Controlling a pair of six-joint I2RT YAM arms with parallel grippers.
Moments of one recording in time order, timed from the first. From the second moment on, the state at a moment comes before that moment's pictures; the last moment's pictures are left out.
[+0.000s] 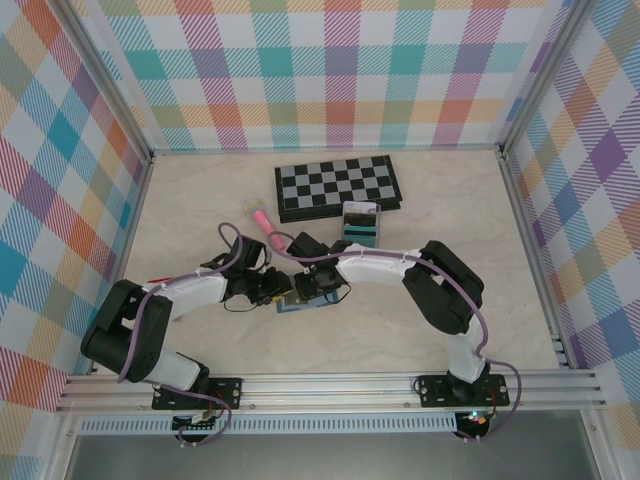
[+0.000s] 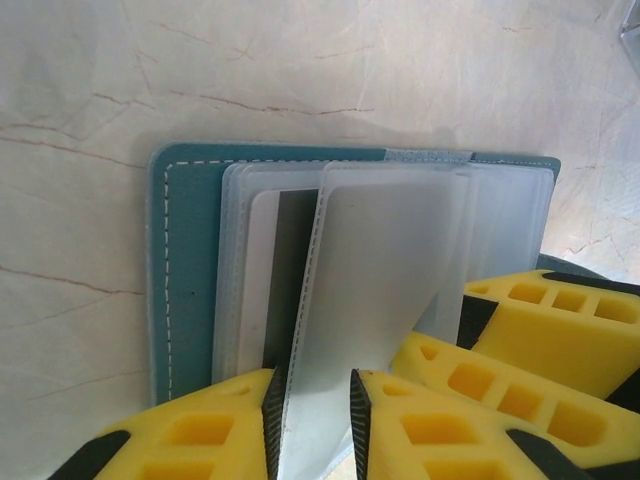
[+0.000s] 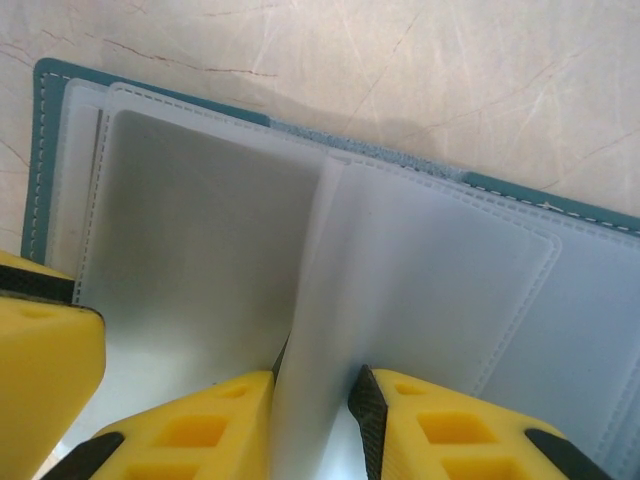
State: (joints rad) left arm -0.43 1.46 0.62 -0.21 0.43 -0.86; right arm 0.95 1.98 1.31 -0.54 -0.04 0.54
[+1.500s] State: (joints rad) left arm -0.54 1.44 0.71 -0.14 0.52 -0.85; right arm 0.80 1.42 1.00 -0.52 0.08 0.60
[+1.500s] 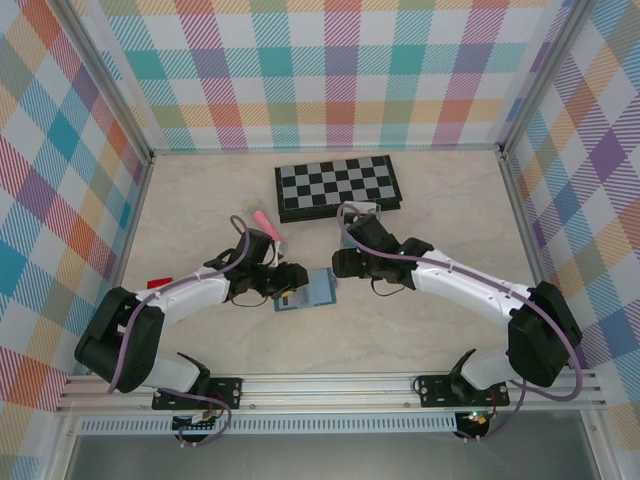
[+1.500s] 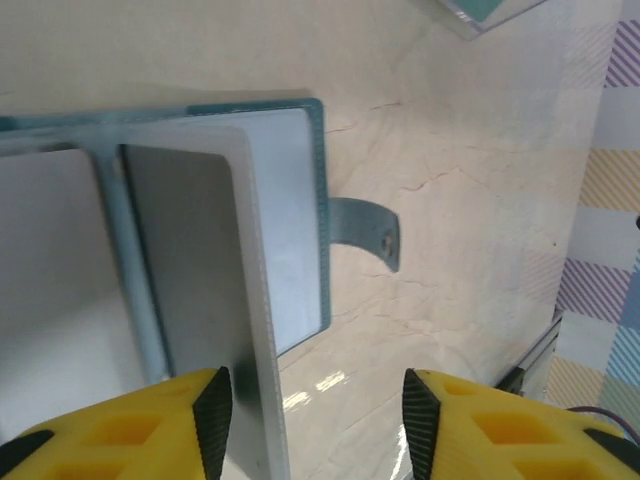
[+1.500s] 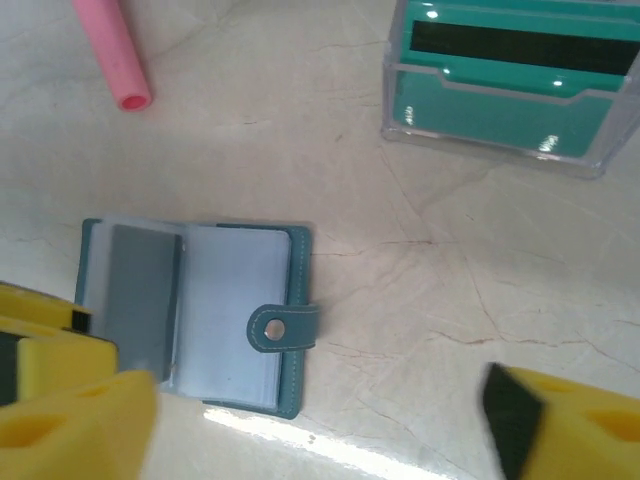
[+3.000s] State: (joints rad) left arm -0.54 1.47 0.68 -0.16 0.33 -1.02; right arm 0.81 1.84 1.15 -0.46 -0.21 0.66
